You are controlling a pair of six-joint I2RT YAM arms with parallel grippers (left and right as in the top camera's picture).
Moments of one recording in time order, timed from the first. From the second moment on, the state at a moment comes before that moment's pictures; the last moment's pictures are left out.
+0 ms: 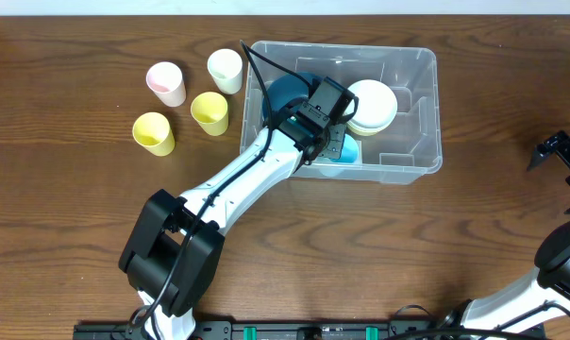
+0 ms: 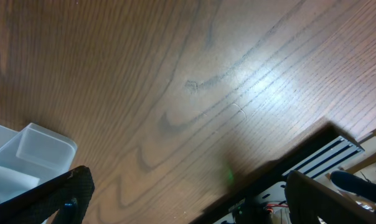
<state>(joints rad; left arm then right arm) -0.67 1.91 1.48 -0.63 -0.06 -0.41 -0.63 1.91 1.77 -1.61 -0.04 0.42</state>
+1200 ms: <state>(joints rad) -0.19 1.66 1.49 -0.90 -0.06 -0.45 -0.63 1.91 1.77 -1.61 -0.04 0.42</state>
